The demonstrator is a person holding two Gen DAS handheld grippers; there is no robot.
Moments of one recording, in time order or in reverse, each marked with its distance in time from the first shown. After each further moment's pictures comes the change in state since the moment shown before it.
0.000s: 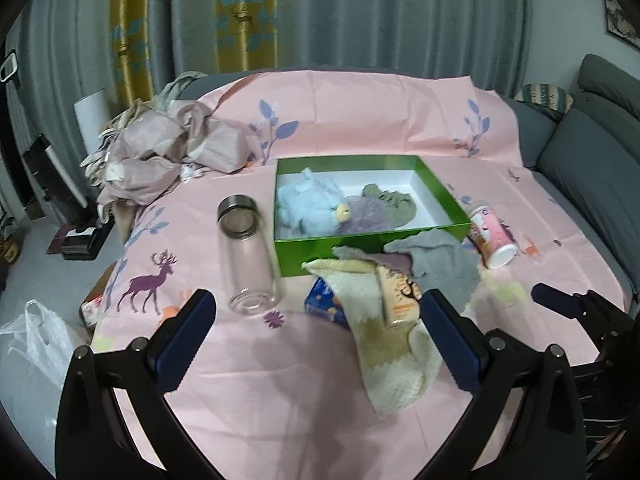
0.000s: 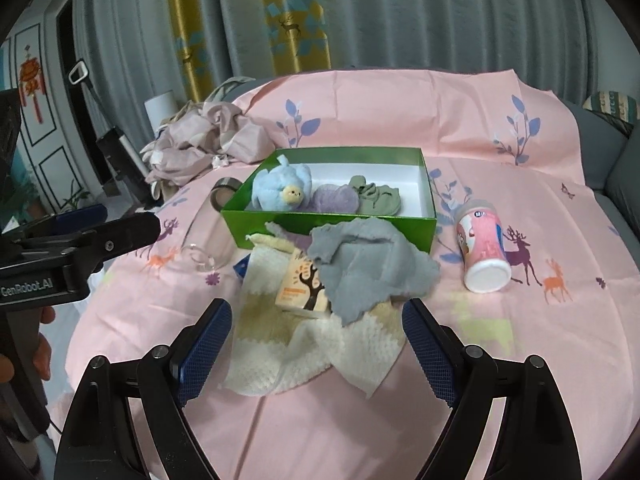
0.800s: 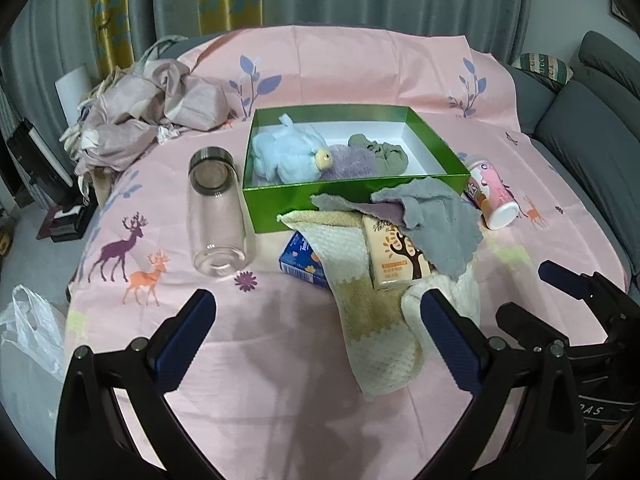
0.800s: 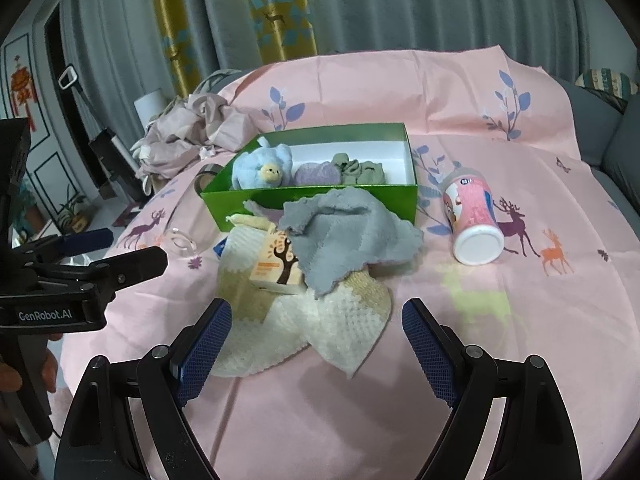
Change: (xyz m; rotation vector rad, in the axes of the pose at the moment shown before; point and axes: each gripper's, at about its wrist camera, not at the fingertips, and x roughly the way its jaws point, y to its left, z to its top) left arm 0.037 -0.015 -0.023 0.010 0.129 -0.038; right arm 0.010 -0.024 -0.019 0.044 0.030 -0.002
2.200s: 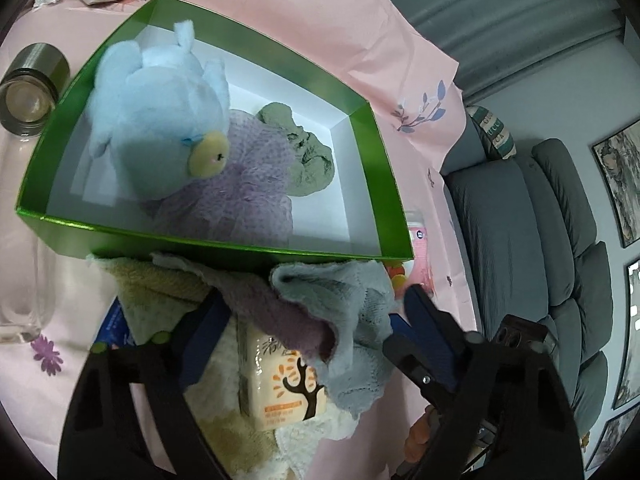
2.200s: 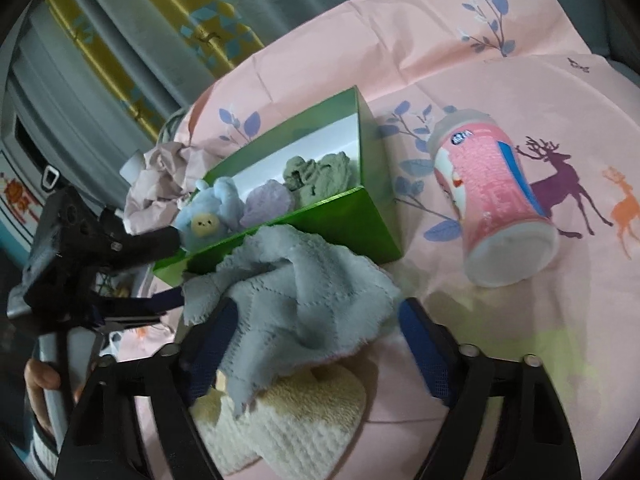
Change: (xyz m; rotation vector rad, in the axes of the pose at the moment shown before) left arm 0.132 0.003 0.081 -0.376 0.247 -0.602; right arm 0.094 -0.091 0.030 0.335 0.016 0.204
